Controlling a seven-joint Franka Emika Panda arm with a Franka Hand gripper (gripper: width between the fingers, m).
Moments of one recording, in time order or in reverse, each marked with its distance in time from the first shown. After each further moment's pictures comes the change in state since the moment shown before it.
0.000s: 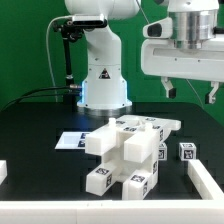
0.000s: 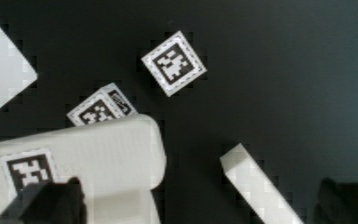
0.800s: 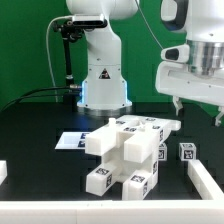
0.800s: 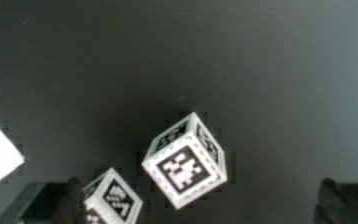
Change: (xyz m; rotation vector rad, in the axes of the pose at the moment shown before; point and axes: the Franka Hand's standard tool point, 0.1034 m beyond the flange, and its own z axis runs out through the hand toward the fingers) arm -0.050 0.000 0.071 -0.071 0.085 0.014
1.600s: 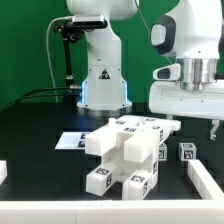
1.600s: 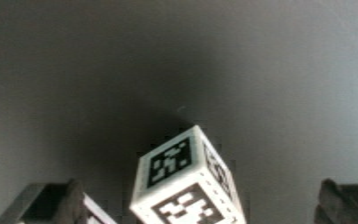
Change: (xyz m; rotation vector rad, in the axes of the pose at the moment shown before) arm 0.004 0.007 0.033 0.131 0.131 -0.047
